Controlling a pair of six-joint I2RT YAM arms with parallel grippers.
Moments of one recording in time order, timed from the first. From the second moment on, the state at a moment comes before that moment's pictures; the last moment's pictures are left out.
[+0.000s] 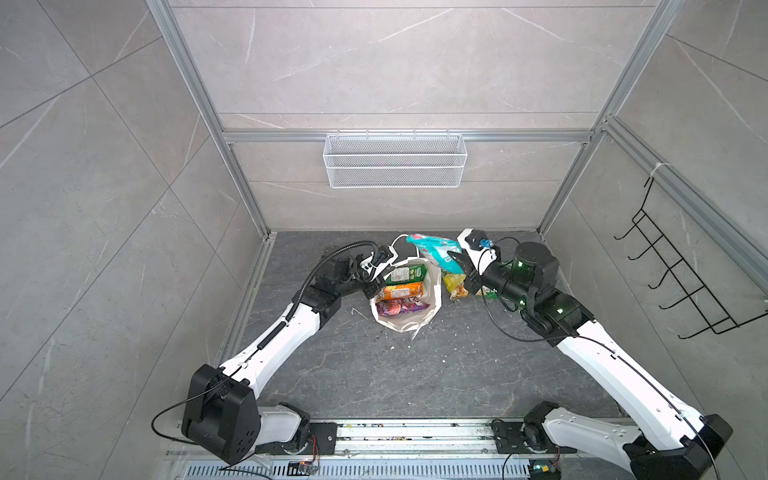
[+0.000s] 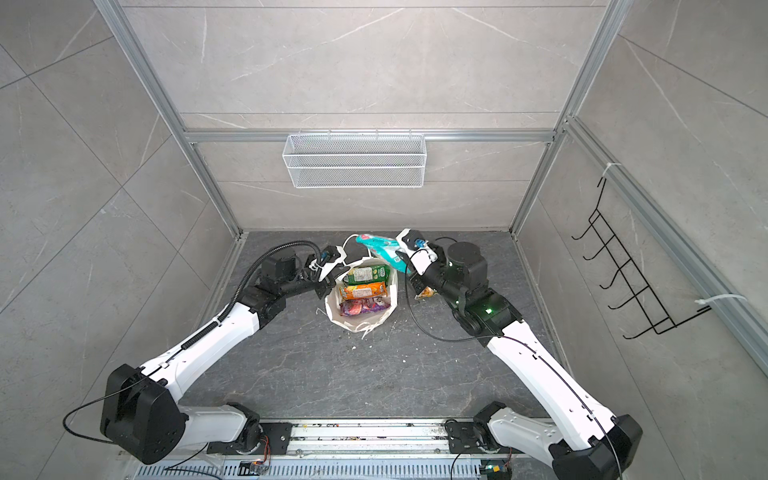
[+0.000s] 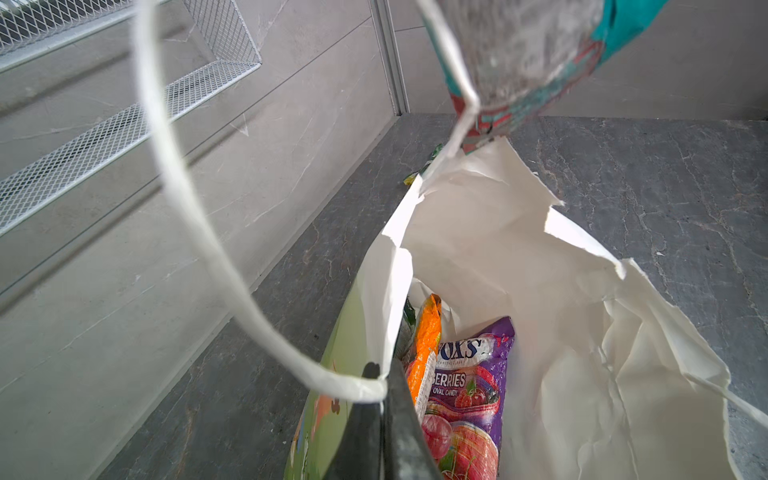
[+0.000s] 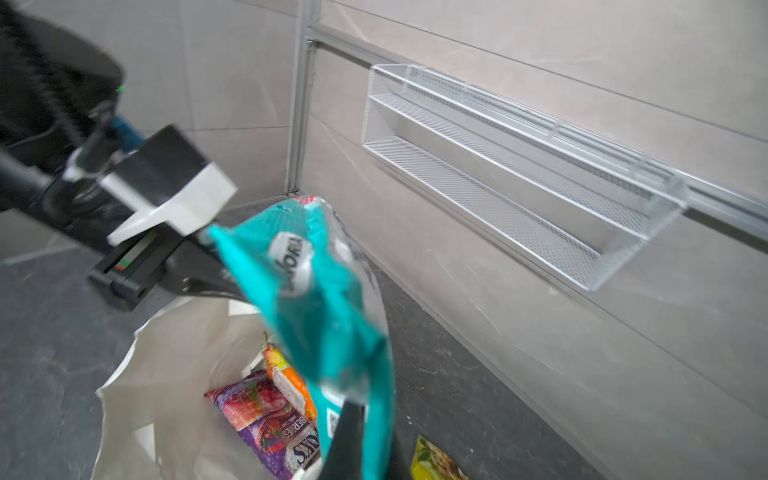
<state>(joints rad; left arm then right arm) -0.47 1.33 1.03 -0.05 0.48 0.48 0.51 1.12 1.18 -0.22 -0.15 -0.27</state>
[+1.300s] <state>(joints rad) -0.47 1.32 1.00 0.01 0.49 0.42 -0.03 2.02 1.96 -1.04 0.66 0.16</state>
